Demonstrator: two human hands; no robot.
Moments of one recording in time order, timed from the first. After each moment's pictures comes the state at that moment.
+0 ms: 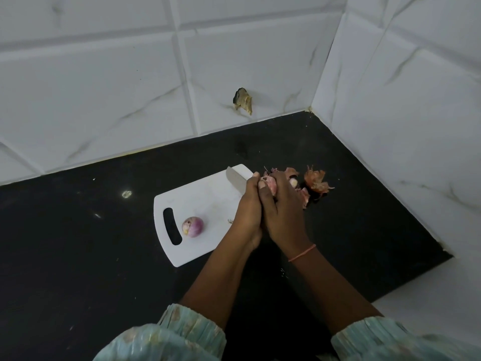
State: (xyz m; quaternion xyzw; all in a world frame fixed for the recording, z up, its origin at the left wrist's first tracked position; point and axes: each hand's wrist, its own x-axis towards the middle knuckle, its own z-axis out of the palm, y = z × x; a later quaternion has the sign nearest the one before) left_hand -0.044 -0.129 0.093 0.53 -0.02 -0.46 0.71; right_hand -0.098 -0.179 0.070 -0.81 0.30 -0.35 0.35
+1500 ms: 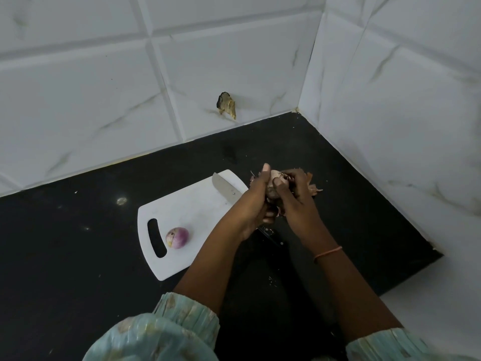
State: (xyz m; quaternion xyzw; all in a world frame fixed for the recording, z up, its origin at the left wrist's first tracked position) left_hand -0.033 -0.167 0.101 0.60 -0.17 -0.56 0.55; right_hand -0.130 -0.234 0.082 -0.69 0.28 -0.31 0.59
